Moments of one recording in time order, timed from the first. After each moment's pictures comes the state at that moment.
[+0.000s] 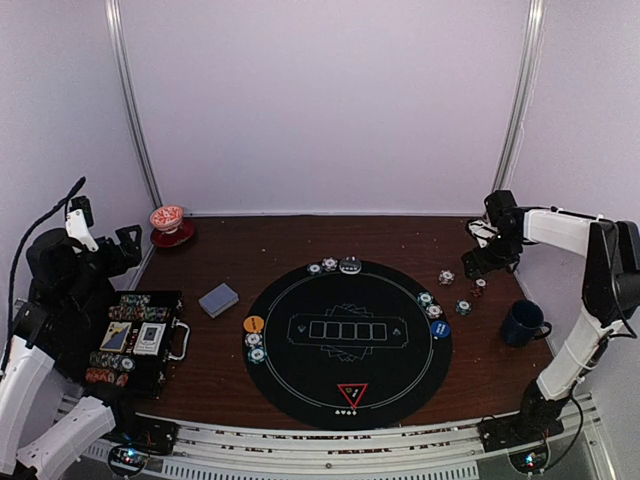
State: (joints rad) left arm -0.15 0.52 0.67 -0.28 -0.18 -0.29; right arm 0.06 1.67 1.19 -0.63 0.11 -0.26
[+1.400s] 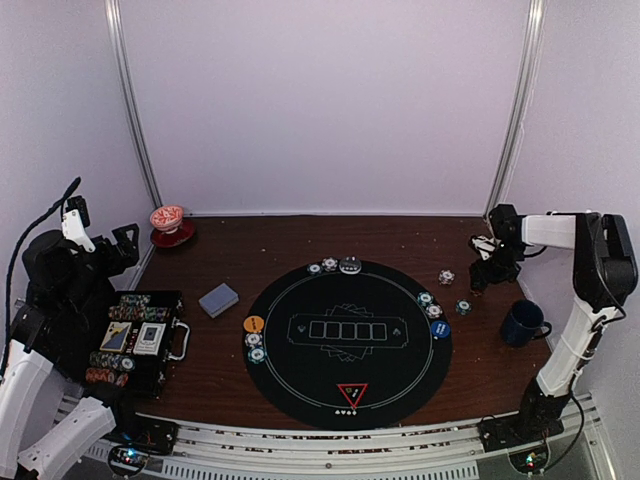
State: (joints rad) left arm -0.15 0.49 0.67 -0.28 -0.18 -0.29; right arm -0.03 1.78 1.18 -0.63 0.00 -0.26
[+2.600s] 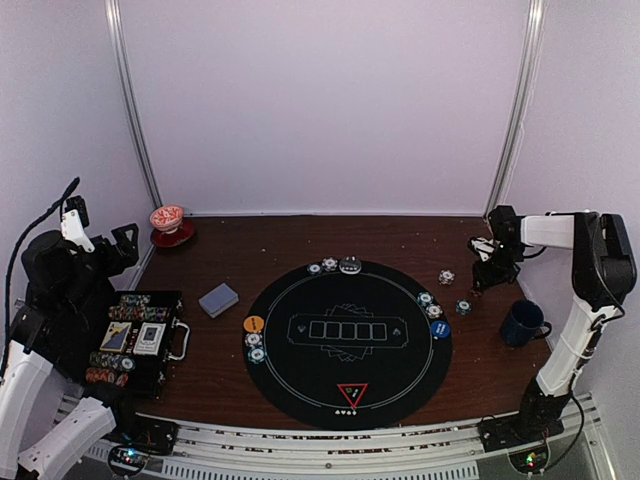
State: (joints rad) left arm -0.15 0.49 0.67 -0.28 -0.18 -0.29; right arm -0.03 1.80 1.18 -0.63 0.00 -0.26
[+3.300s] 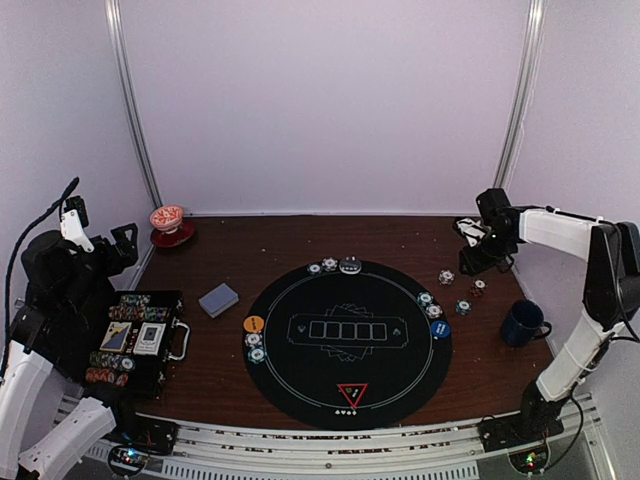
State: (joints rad) left arm -0.14 0.49 0.67 -0.28 -0.18 -0.29; right arm 0.12 1.65 1.19 -0.62 0.01 -0.26
